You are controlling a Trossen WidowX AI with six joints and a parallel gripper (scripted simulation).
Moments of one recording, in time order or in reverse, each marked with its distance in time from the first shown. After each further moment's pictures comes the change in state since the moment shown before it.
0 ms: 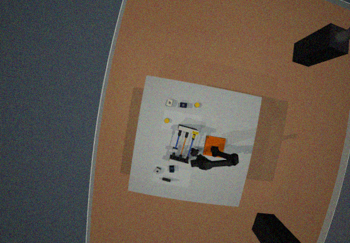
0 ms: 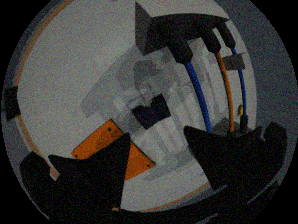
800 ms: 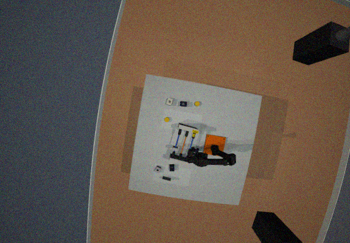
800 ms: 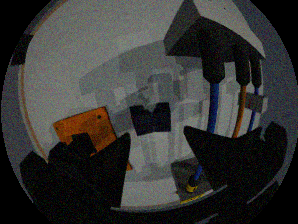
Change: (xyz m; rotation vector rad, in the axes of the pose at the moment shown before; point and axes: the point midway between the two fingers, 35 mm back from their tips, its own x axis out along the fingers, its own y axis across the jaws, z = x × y) arm 0.026 -0.009 0.006 -0.386 0.005 0.074
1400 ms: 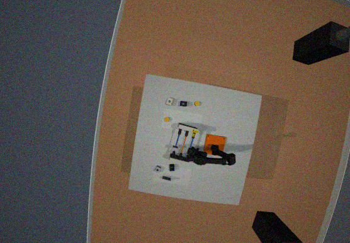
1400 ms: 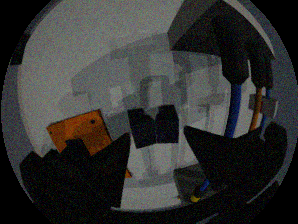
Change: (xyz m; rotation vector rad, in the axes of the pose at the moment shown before) arm 0.029 0.001 -0.001 -0.001 0.001 0.001
